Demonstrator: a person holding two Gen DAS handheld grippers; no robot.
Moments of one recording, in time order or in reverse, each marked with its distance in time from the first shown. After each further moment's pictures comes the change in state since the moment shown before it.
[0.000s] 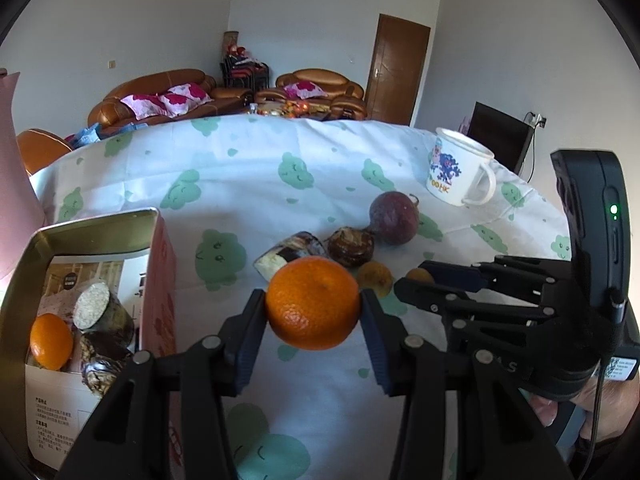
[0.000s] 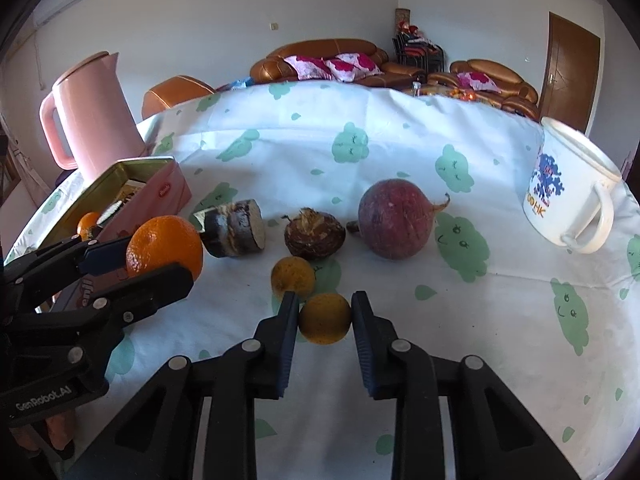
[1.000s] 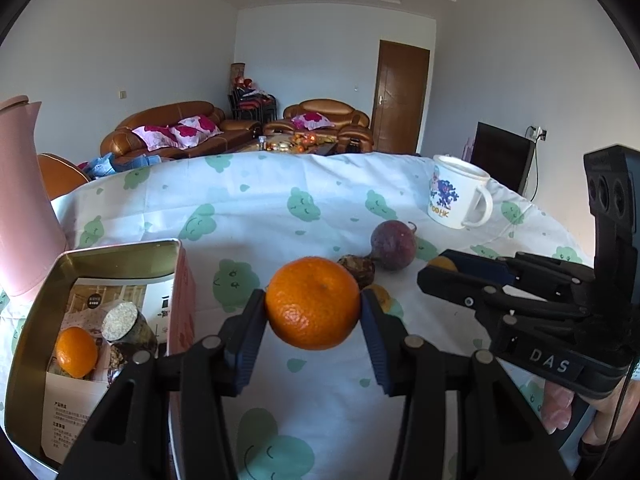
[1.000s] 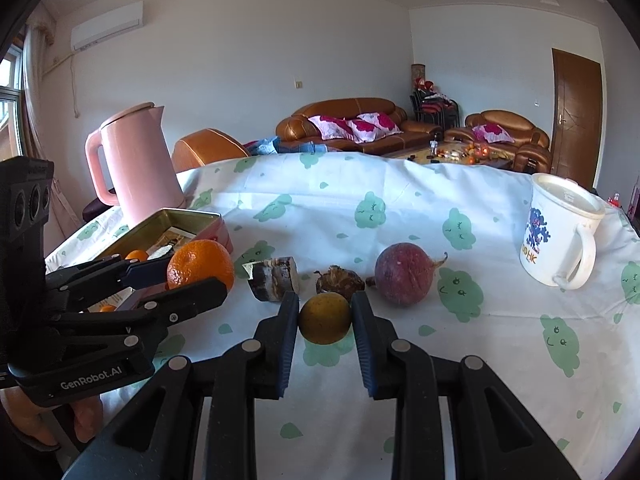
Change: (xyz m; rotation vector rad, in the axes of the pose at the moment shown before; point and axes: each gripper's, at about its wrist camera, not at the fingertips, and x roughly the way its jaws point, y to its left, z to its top) left arm -0.022 -0.004 -0.001 0.023 -0.117 0.045; right arm -0.043 0.003 -0.006 -0.027 -0.236 0.082
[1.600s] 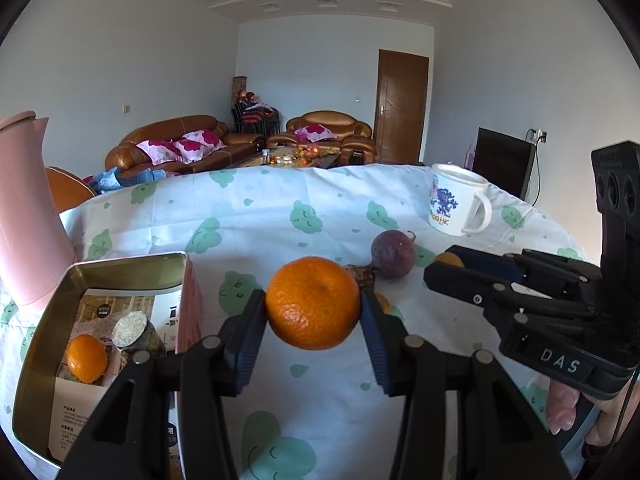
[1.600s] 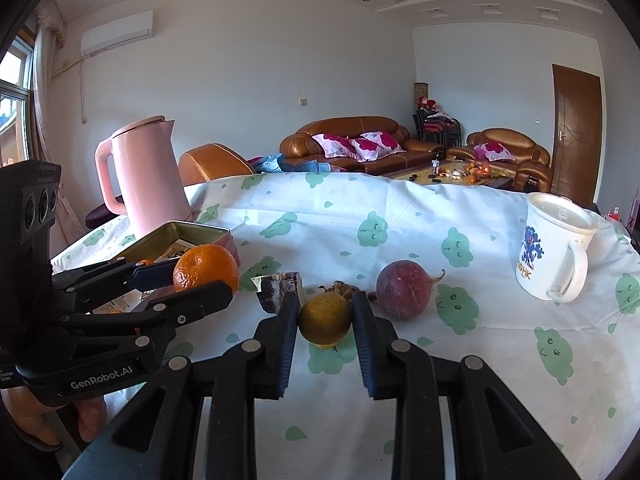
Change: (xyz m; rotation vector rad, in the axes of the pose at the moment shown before) left arm -0.009 -0.005 0.001 0.024 -0.047 0.024; right arm -0.014 0.003 -0.001 -0.021 -0.071 0.002
